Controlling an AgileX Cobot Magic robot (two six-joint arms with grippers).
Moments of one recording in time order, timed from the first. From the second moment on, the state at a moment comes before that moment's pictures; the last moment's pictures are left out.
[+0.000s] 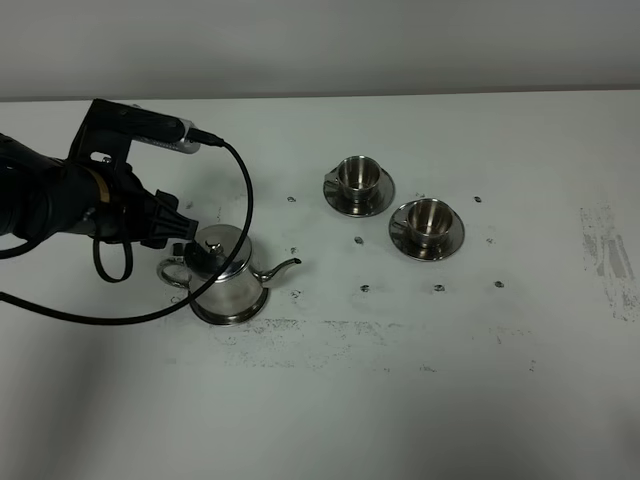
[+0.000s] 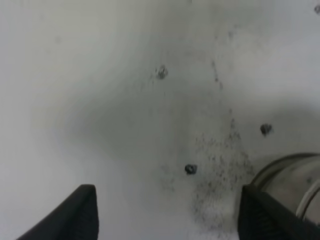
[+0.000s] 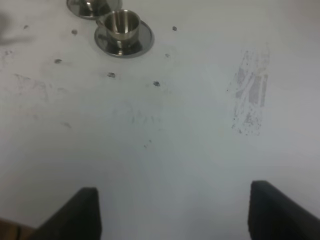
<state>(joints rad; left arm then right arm) -0.30 1.72 -0.95 0.31 0.21 -0.20 0.14 0.09 -0.49 0.01 1.08 -0.08</state>
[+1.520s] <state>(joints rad) -0.31 1.76 -0.95 0.30 0.31 -0.20 0.14 0.09 -0.49 0.01 1.08 -0.08</state>
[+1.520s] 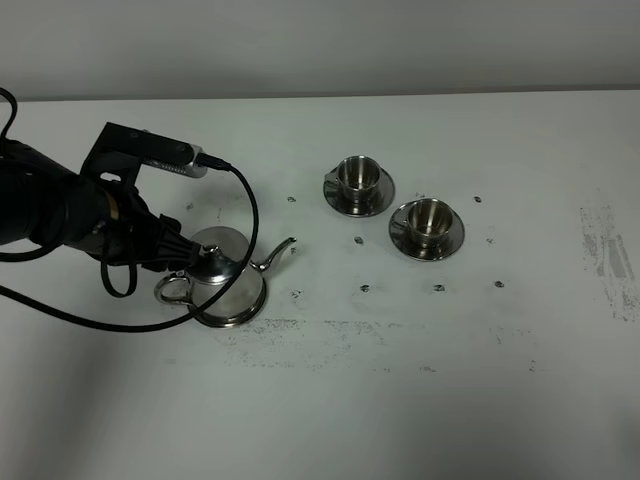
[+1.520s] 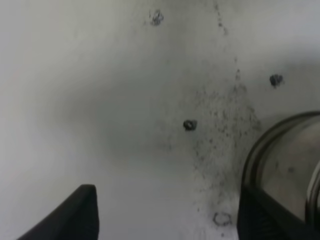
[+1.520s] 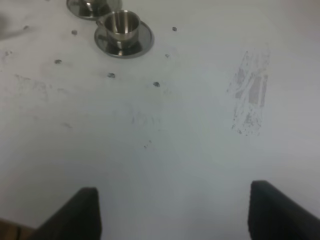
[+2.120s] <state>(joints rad) -0.33 1.76 -0.95 0.28 0.48 -0.20 0.14 0.09 -0.49 0.01 1.08 -0.08</state>
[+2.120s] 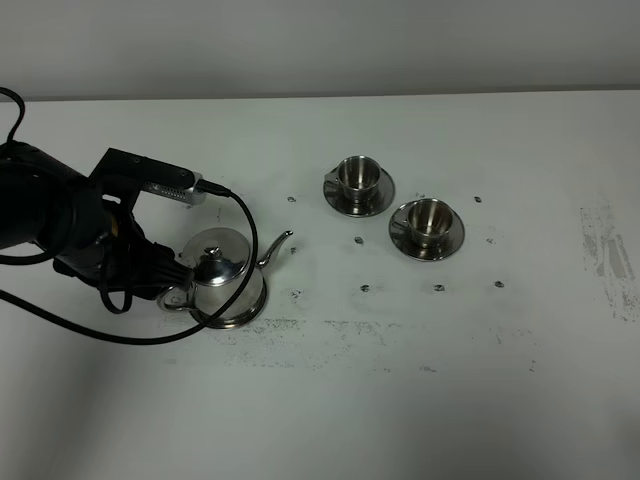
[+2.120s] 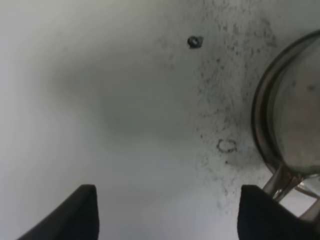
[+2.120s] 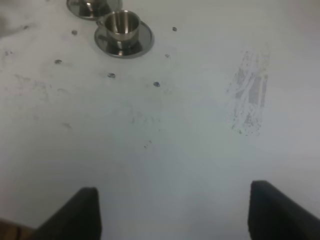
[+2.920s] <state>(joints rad) -0.34 1.75 -0.95 0.22 0.55 -0.11 0.14 0.09 -0.49 0.01 1.08 -0.08</state>
